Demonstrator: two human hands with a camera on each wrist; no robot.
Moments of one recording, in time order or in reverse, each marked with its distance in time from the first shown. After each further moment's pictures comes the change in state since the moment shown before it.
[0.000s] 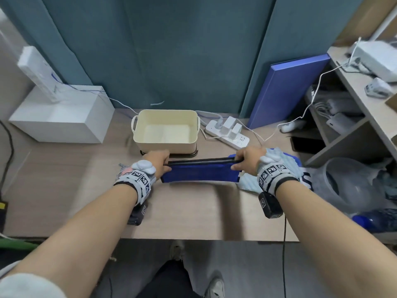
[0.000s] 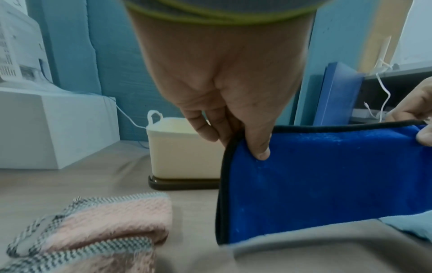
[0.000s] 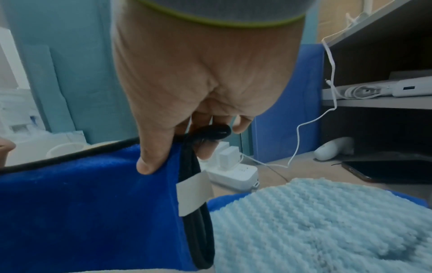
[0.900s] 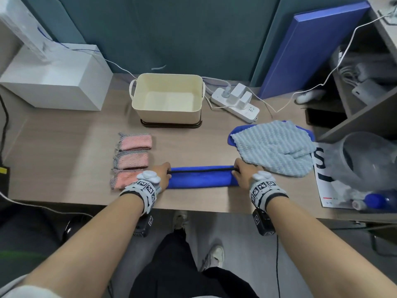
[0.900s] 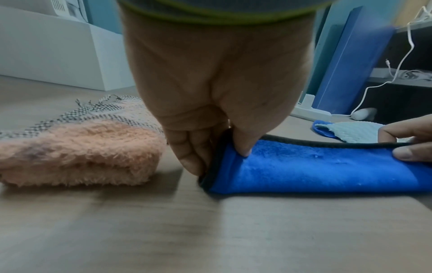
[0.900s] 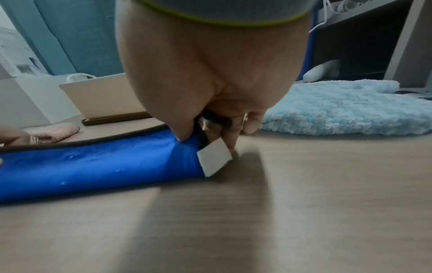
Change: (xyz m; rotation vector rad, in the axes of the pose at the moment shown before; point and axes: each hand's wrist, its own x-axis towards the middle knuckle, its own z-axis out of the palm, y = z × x) left_hand -0.068 -0.018 0.112 0.110 -0.267 -0.132; right_hand -0.042 0.027 0.141 -0.041 -0.134 0.007
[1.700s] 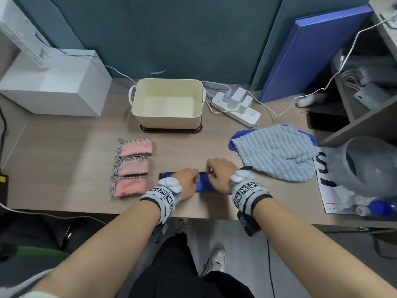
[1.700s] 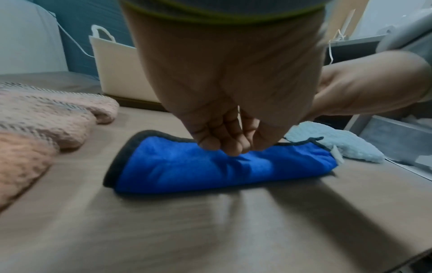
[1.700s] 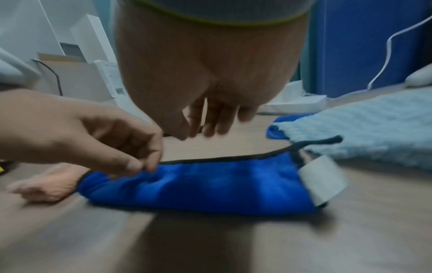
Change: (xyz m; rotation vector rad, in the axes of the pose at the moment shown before) left_hand 0.012 0.061 0.010 -0.172 0.039 0.280; right_hand 0.011 -0.084 -0.012 0.074 0.093 -0.336
